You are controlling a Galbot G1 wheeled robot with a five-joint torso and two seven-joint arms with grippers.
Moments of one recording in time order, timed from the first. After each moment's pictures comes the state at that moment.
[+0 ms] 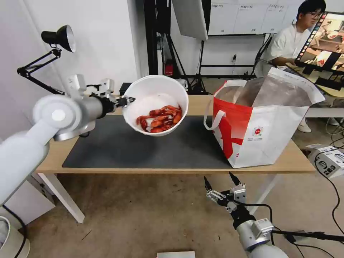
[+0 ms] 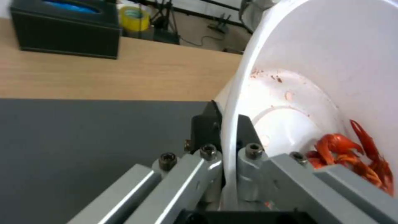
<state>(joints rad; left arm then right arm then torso) 0.26 -0.68 0.07 -1.90 -1.75 0.61 -0.55 -1.56 0.85 0.13 2.15 0.40 0.15 0.42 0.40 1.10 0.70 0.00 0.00</state>
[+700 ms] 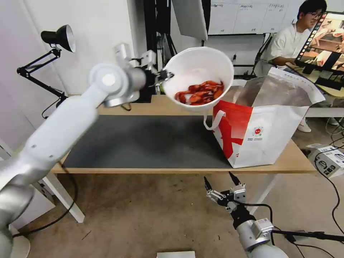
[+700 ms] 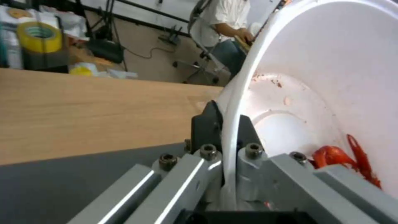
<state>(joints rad) -0.07 -1.08 0.27 -1.60 -1.77 0.55 -0.60 -1.56 0.85 0.13 2.15 0.40 0.15 0.42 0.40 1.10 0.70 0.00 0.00</state>
